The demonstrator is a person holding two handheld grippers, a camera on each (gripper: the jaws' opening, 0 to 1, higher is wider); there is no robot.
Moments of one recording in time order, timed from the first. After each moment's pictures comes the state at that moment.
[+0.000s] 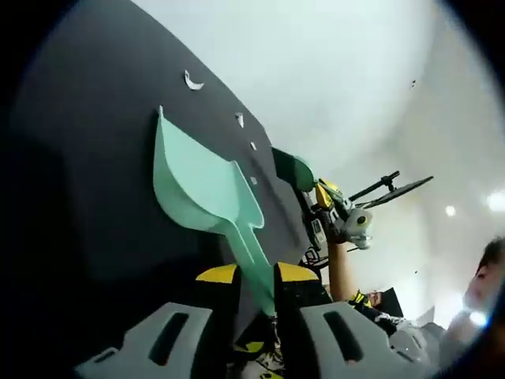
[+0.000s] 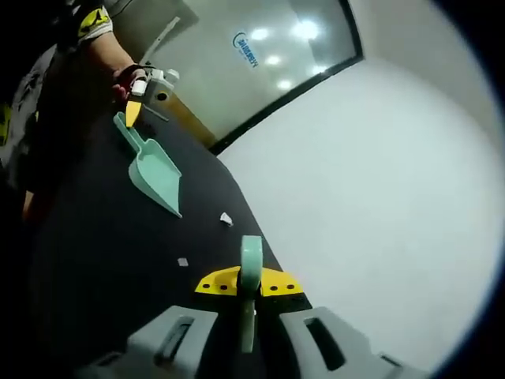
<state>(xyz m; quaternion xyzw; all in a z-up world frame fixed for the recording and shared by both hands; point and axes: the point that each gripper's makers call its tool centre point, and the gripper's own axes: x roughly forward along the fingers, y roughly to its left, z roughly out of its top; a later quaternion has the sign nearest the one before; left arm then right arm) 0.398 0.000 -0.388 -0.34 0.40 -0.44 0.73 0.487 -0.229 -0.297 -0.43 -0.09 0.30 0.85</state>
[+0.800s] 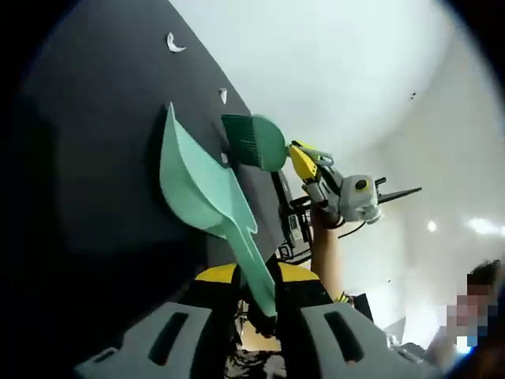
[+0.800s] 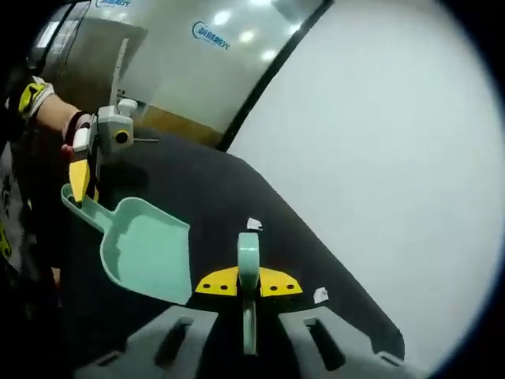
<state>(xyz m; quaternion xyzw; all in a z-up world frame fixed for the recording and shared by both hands) 0.369 -0.059 -0.377 -0.39 0.43 -0.46 0.67 0.518 -0.157 -0.296 -0.32 0.05 0.35 0.88</state>
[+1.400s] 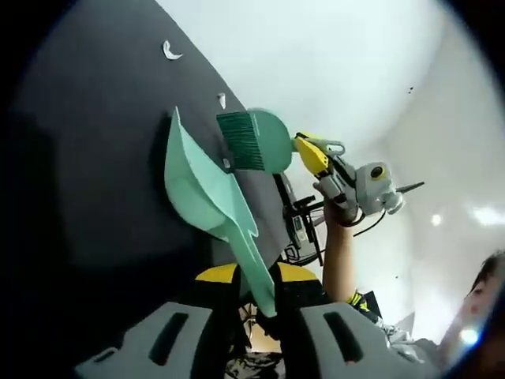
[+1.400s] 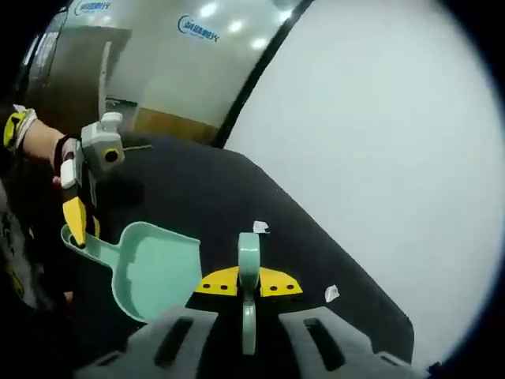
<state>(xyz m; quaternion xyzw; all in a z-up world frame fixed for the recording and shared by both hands) 0.383 -0.049 -0.379 -0.37 0.42 -0.46 0.69 0.521 -0.132 -0.286 -0.28 0.10 0.34 0.89</state>
